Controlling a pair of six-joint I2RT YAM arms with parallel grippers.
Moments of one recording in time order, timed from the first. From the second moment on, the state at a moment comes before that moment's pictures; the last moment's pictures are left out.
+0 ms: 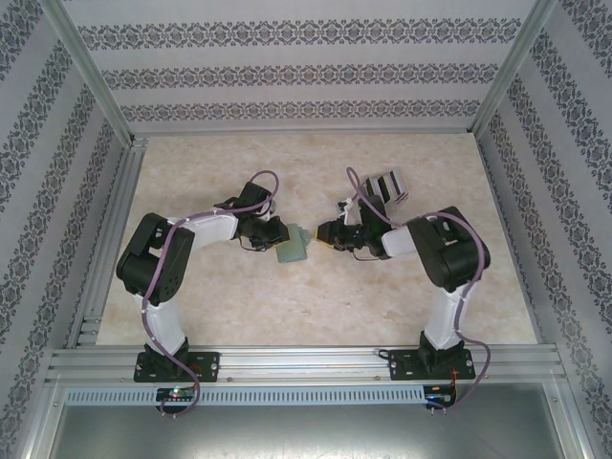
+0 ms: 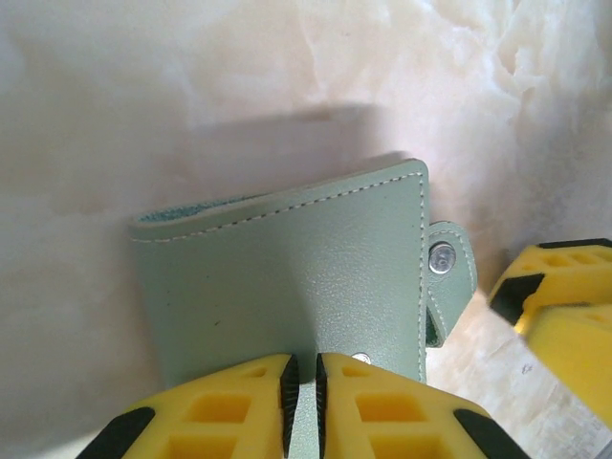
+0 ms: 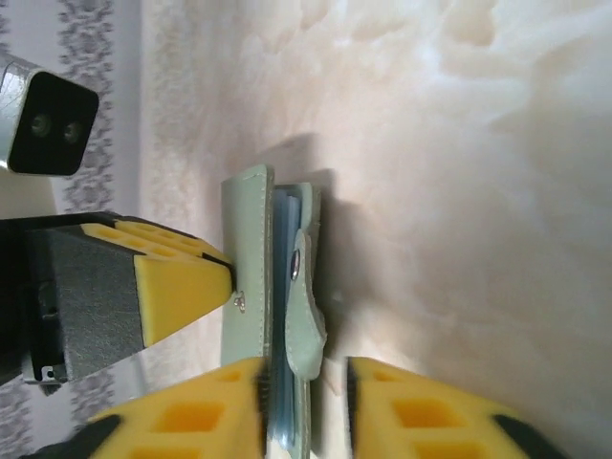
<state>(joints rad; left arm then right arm) -0.41 1.86 1.07 -0.29 0.42 -0.73 0.36 1.89 0.78 0.41 -0.78 0.77</state>
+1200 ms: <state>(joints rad) -0.40 1.86 1.07 -0.29 0.43 -0.73 0.53 2.06 1.38 -0.53 -0.35 0.25</state>
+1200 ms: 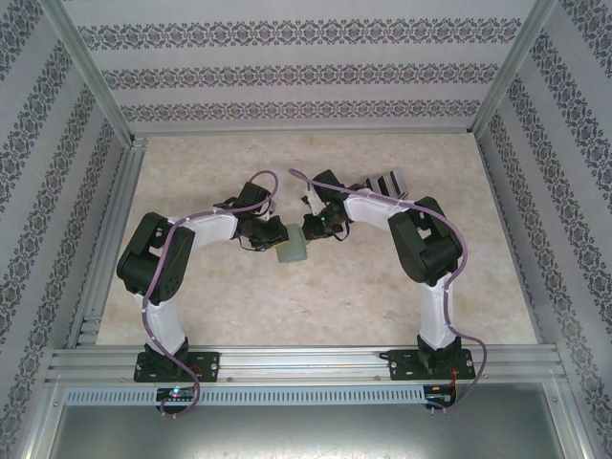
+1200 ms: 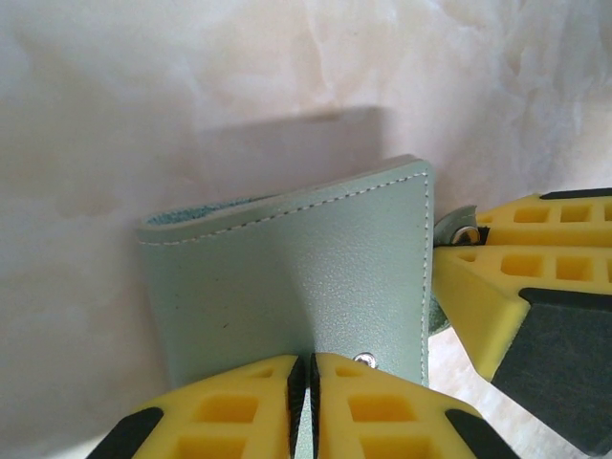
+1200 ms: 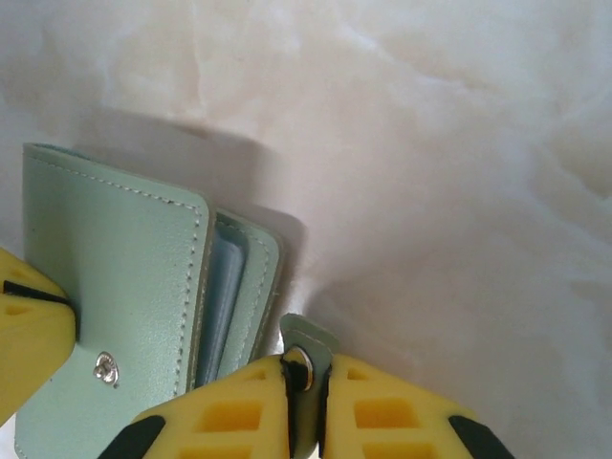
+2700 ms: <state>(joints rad) -0.25 1.64 1.02 -0.41 0.40 -0.73 0.67 2.14 1.75 -0.94 -0.16 0.34</state>
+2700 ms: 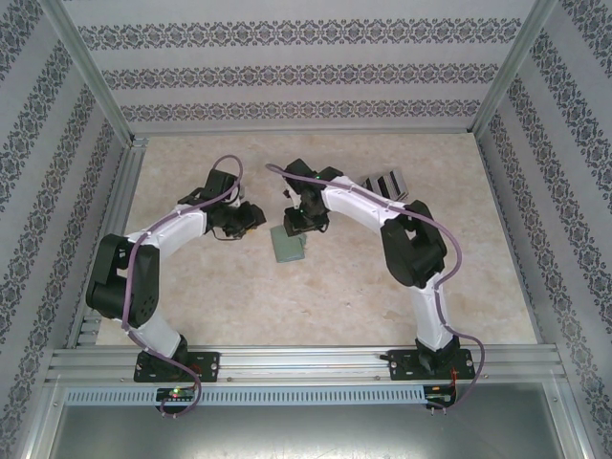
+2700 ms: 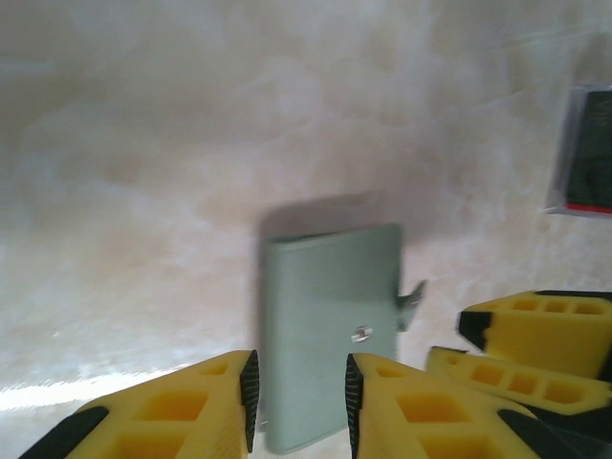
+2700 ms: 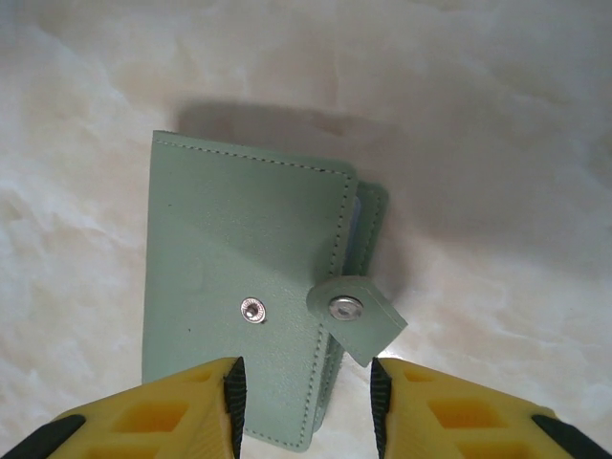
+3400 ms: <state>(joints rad) -0.23 1.64 0.95 -0.38 0.46 -0.72 0.71 2.33 2.01 -1.14 -0.03 0.34</state>
